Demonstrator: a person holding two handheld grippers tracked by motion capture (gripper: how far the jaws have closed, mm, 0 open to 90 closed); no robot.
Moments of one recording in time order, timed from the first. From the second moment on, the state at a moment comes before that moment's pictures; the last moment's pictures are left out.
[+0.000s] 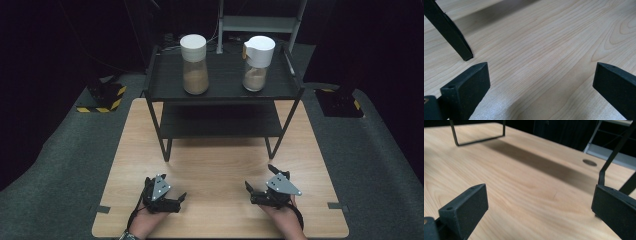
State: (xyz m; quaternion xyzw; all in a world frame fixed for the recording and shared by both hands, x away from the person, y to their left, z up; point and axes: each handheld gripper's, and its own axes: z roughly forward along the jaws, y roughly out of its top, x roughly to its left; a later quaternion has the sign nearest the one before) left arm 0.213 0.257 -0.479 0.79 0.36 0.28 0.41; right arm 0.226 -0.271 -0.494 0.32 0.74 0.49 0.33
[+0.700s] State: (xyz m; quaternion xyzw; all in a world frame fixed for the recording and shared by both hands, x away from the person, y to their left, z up) left arm 0.210 0.252 -0.480 0.80 0.35 0.29 0.40; right arm 0.215 -0.264 -0.500 0.33 0.76 0.44 0.35
